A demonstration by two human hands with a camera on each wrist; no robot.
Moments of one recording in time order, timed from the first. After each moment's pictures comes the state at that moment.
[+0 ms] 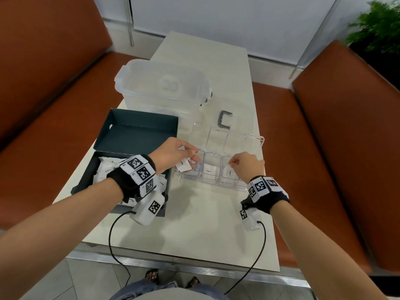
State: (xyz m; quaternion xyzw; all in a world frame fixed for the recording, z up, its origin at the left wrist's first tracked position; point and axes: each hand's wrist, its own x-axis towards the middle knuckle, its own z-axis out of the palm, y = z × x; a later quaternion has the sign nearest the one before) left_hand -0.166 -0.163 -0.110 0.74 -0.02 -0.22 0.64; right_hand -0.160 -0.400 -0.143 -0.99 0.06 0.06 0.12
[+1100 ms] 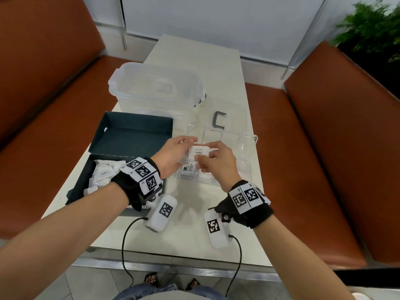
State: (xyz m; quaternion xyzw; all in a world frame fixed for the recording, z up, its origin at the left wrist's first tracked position) left_hand -0.179 -0.189 -0.090 0.62 0.09 -0.21 0.75; right_hand -0.202 -0.327 -0.100 -0.78 0.10 0.03 0.62
